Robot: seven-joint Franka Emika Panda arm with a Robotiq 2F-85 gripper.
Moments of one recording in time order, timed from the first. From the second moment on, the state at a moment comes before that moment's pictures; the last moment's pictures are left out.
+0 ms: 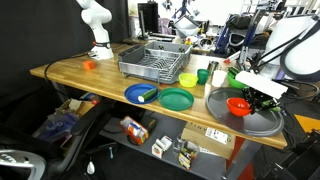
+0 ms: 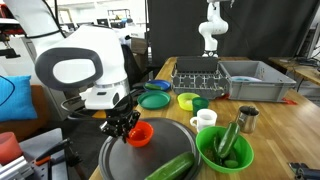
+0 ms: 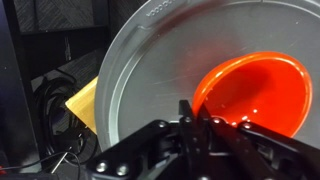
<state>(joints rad) 0.21 0.18 -0.20 -2.80 -0.01 2.99 1.53</state>
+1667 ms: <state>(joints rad) 0.49 0.26 -0.51 -2.77 0.08 3.14 1.53</state>
